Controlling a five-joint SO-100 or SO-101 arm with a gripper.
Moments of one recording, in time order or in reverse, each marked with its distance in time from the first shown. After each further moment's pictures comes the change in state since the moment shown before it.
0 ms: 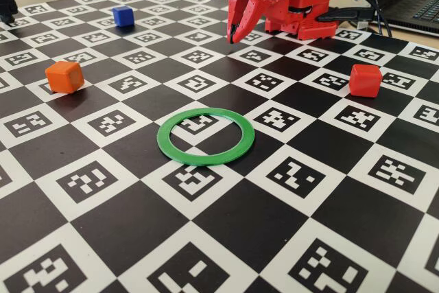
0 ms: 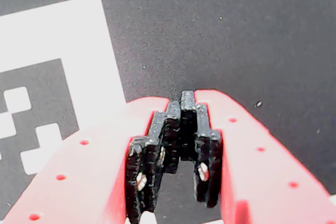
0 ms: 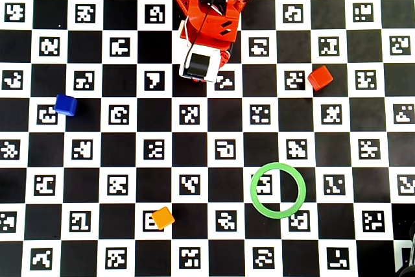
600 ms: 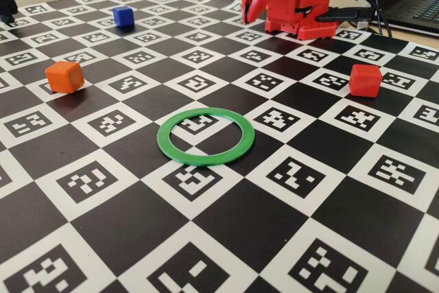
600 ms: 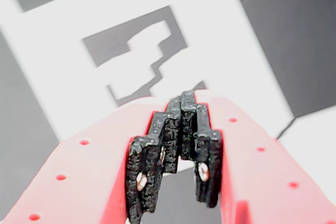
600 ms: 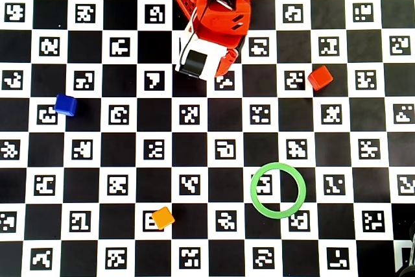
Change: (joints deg) arm -16.5 -30.5 -32.1 6.9 27.6
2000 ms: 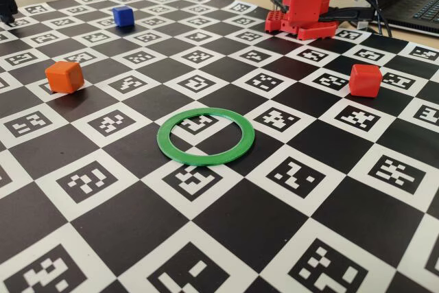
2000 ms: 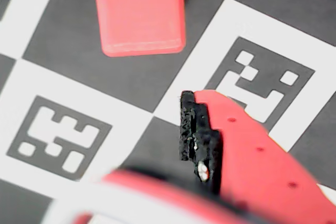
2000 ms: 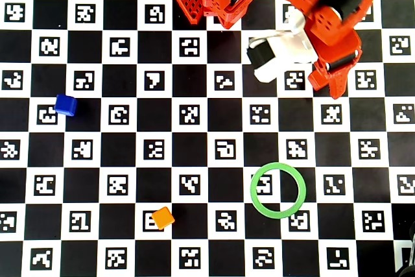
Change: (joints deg) arm -39.9 -61.6 -59.0 13.9 75.5
